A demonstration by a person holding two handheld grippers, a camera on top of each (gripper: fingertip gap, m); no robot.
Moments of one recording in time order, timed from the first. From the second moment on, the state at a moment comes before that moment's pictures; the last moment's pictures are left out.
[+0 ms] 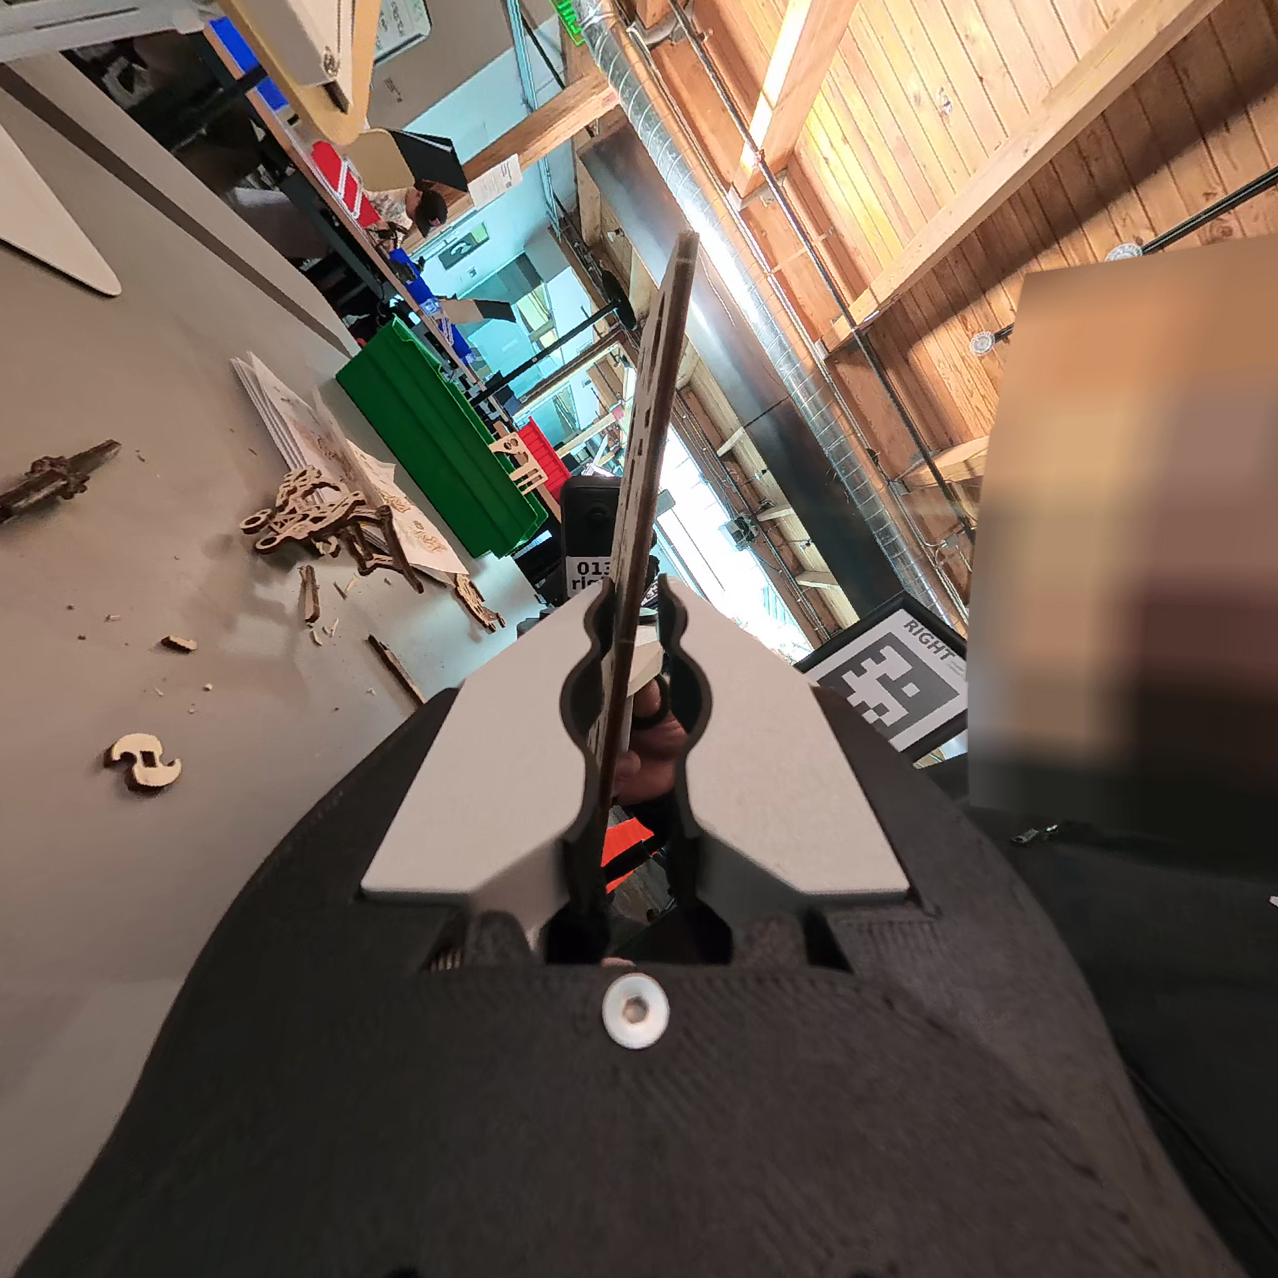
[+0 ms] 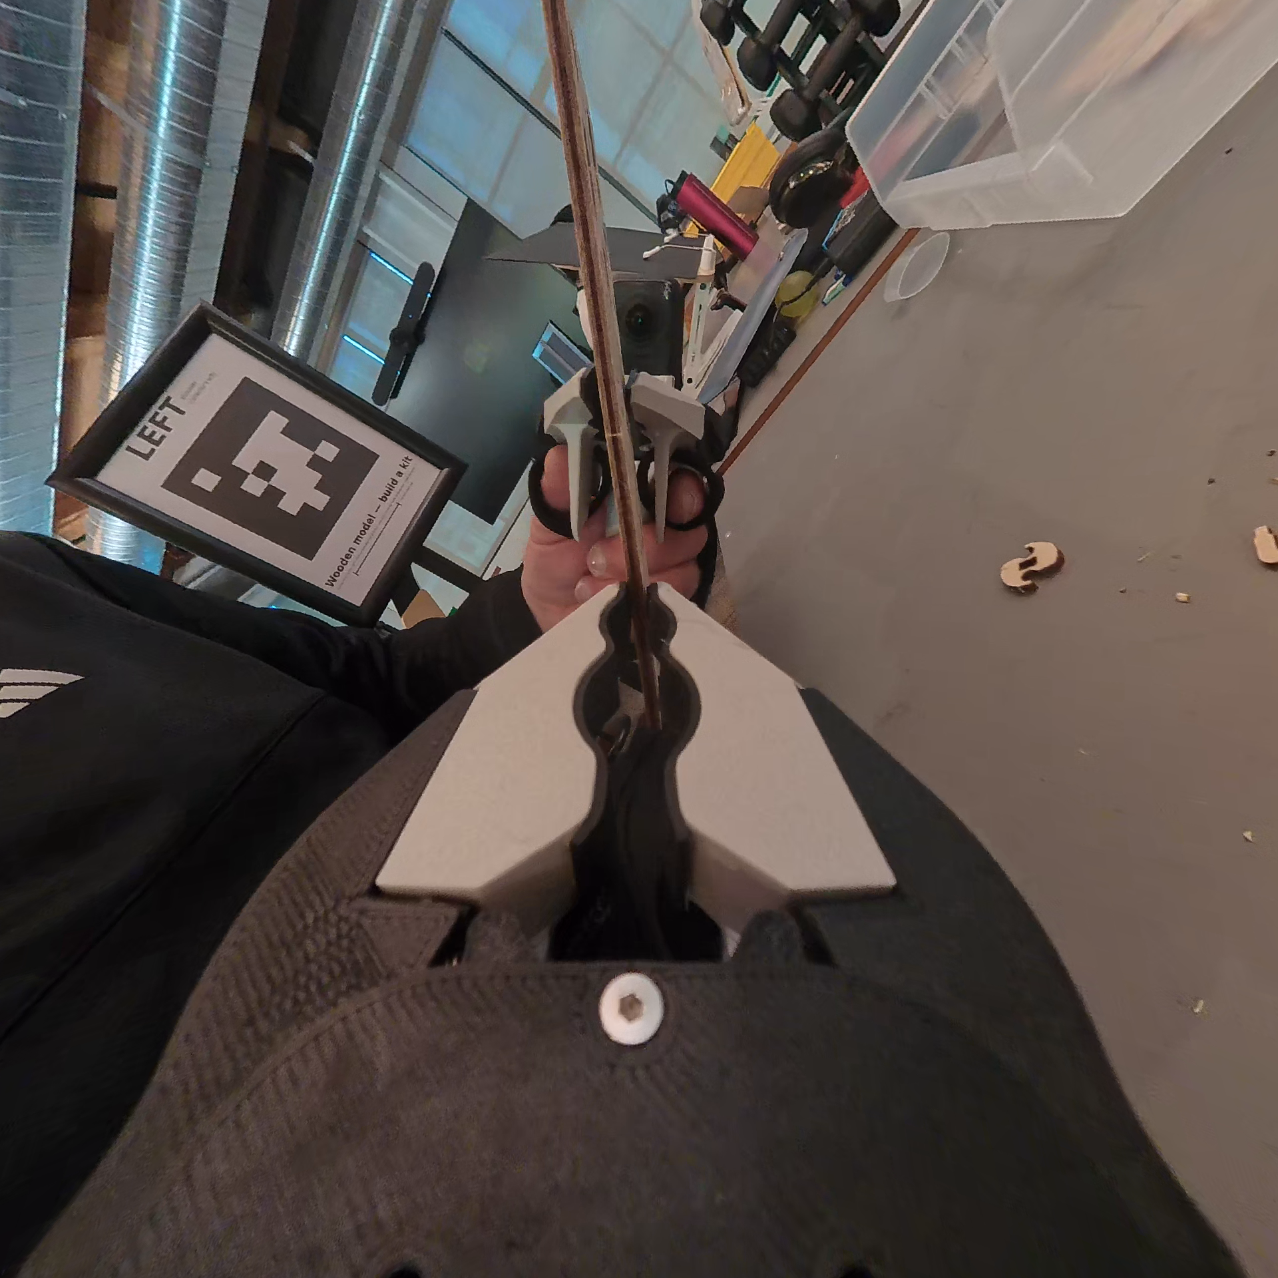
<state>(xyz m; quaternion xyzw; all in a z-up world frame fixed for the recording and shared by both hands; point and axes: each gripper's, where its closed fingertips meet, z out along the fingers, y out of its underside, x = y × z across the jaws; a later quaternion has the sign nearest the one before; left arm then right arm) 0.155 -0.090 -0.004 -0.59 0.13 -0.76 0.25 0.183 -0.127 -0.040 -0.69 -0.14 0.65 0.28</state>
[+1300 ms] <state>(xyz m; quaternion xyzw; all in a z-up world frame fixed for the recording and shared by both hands) 0.161 -0.108 0.032 -0.53 0.16 -0.79 0.24 0.201 -0.118 -0.023 -0.65 -0.10 0.69 0.30</state>
